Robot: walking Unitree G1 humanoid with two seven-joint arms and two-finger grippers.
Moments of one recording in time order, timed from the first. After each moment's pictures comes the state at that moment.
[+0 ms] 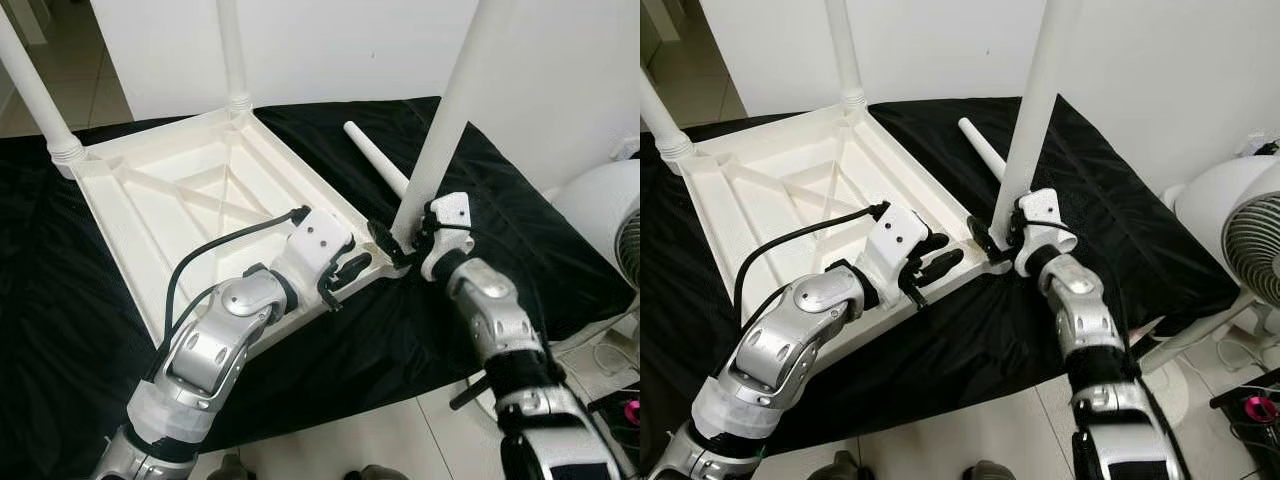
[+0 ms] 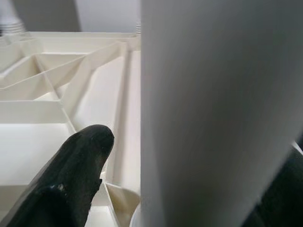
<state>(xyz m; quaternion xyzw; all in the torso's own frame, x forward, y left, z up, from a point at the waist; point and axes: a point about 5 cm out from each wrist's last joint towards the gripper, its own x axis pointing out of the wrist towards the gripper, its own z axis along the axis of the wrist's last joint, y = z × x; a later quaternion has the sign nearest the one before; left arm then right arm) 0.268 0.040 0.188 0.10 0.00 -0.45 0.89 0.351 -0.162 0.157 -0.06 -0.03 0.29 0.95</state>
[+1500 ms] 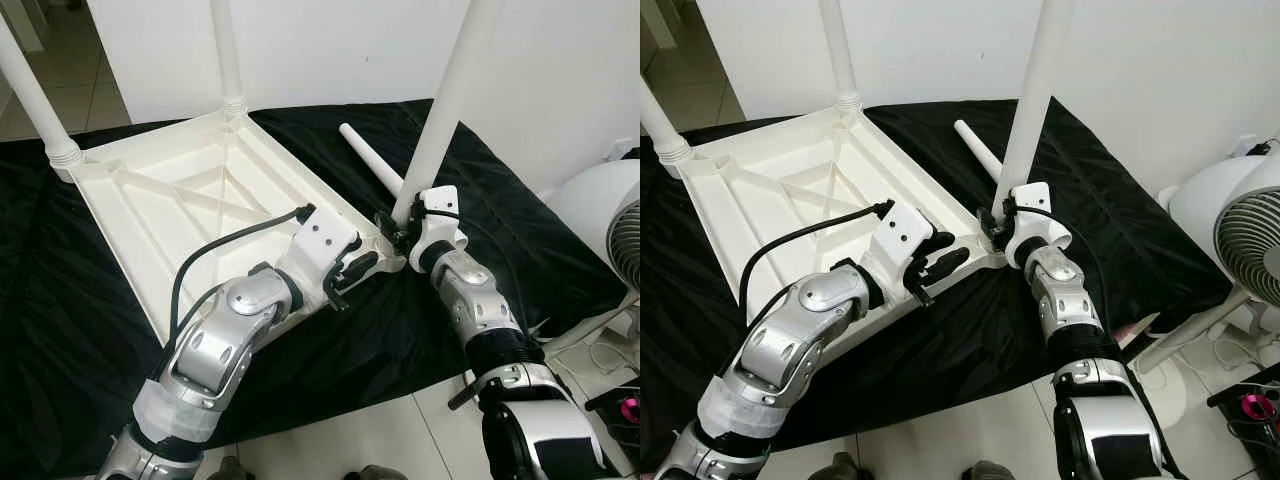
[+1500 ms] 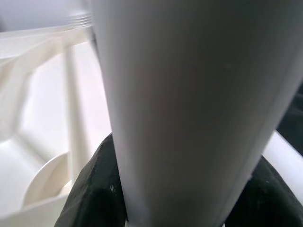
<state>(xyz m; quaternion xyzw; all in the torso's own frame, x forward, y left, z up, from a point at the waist) 0.268 0.037 0.190 0.09 0.00 -0.45 0.89 0.358 -0.140 0.140 0.00 0.00 0.10 1.00</state>
